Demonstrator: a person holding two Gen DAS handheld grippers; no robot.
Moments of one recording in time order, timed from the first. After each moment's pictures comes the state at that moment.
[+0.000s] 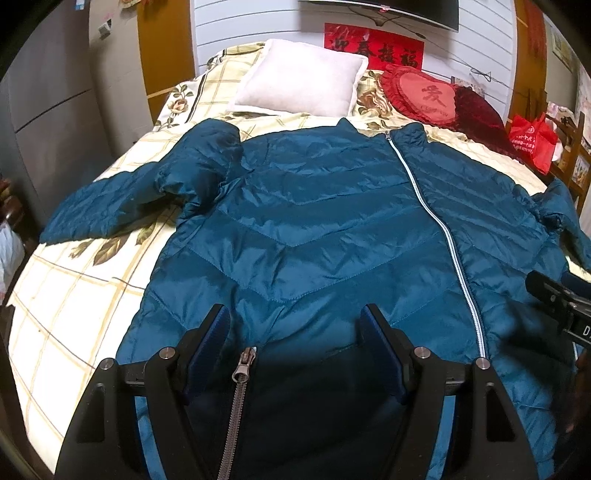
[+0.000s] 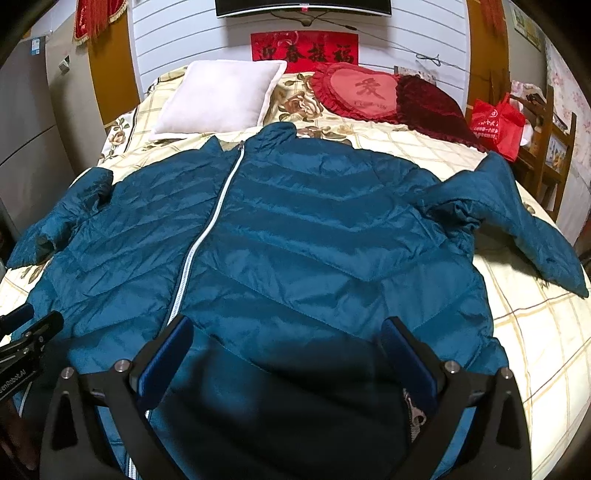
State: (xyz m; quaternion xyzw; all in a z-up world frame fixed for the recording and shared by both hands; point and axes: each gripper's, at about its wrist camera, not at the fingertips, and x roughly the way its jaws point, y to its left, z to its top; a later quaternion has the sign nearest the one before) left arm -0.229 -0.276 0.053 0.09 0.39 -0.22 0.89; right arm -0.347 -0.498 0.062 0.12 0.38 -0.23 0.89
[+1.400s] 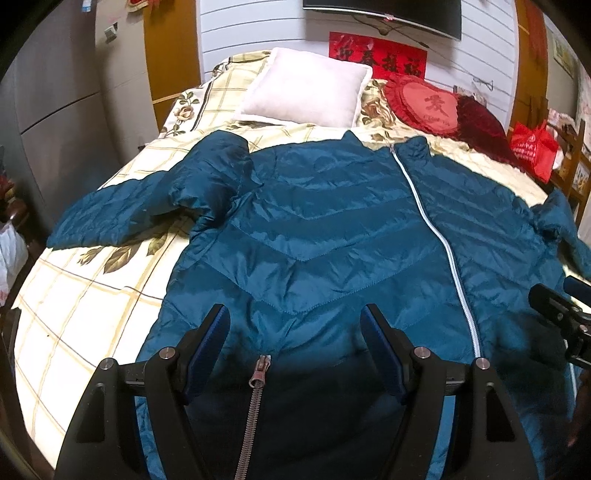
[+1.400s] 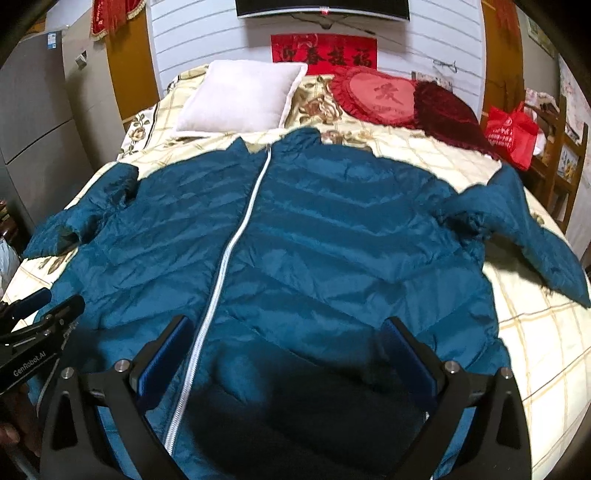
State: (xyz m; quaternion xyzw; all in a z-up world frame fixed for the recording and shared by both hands) left arm -0.227 -0.266 0.069 0.08 0.38 -0.21 0.90; right arm -0.345 -0.471 0.084 0.10 0.38 -0.20 0.90
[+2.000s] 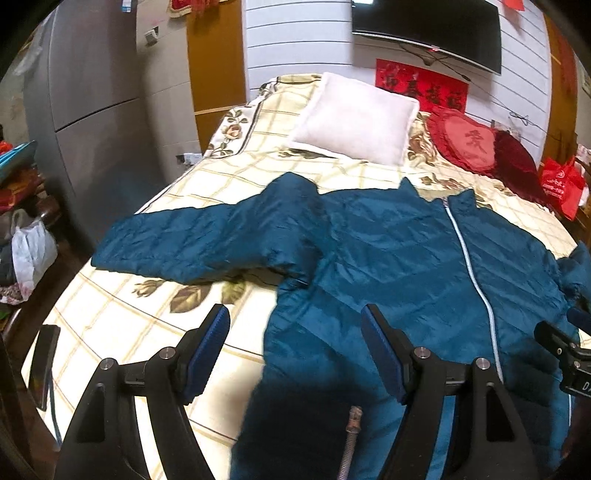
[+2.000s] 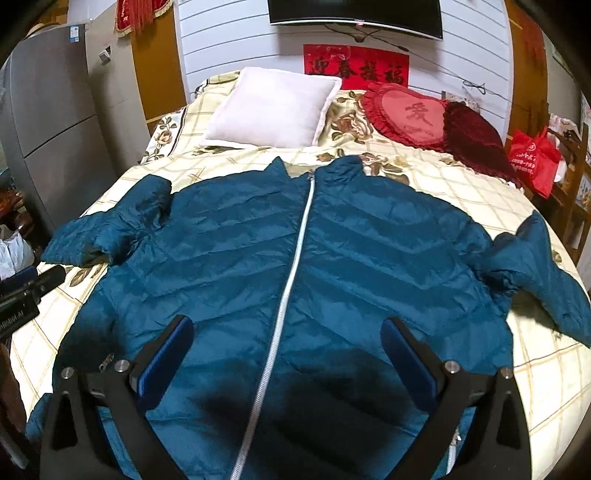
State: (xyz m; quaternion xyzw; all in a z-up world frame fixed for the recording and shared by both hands) left arm -0.179 -0.213 0.117 0.06 0.35 -0.15 0.92; right arm -0.295 -0.444 0.108 0.10 0.38 -0.15 0.91
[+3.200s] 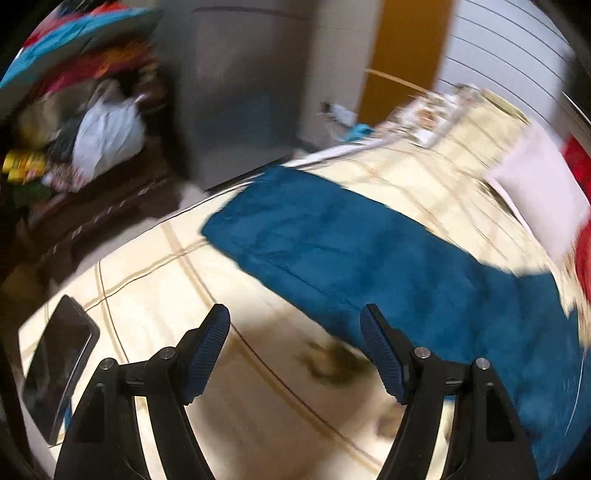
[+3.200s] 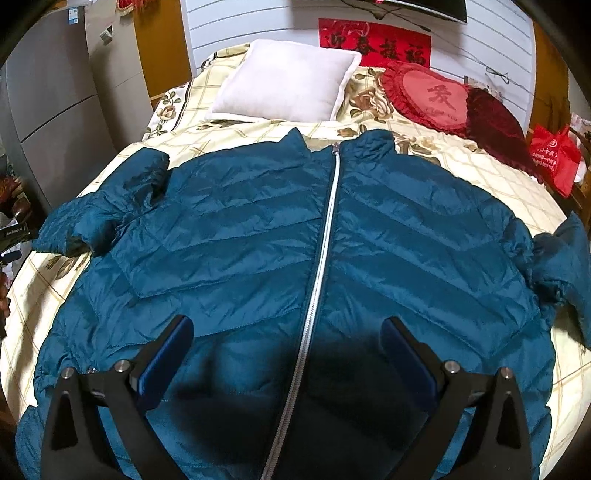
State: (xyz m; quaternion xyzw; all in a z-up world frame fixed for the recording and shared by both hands) left arm 0.019 -0.003 0.054 -0.12 0.42 0.09 0.89; right arm -0.242 -0.448 0.066 0.10 0.42 -0.13 0.89
